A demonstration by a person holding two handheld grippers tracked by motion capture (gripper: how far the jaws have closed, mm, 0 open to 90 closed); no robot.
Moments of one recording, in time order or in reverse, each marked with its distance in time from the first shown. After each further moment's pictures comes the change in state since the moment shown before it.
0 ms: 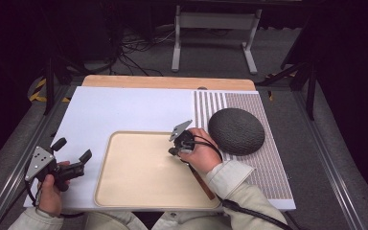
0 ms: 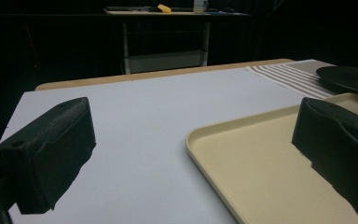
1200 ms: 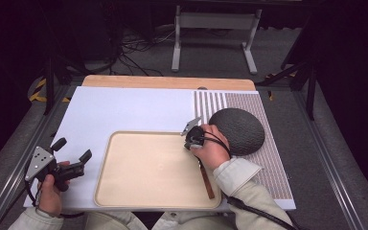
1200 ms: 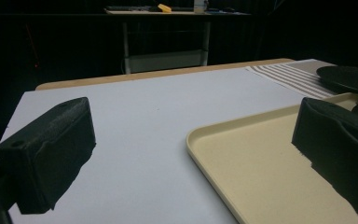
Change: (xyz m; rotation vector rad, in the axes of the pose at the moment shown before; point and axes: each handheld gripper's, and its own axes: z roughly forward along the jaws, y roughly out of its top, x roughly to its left) left arm 0.000 0.000 0.000 0.002 0.001 0.000; right arm -0.025 -0.023 -0.016 0.129 -0.155 0.076
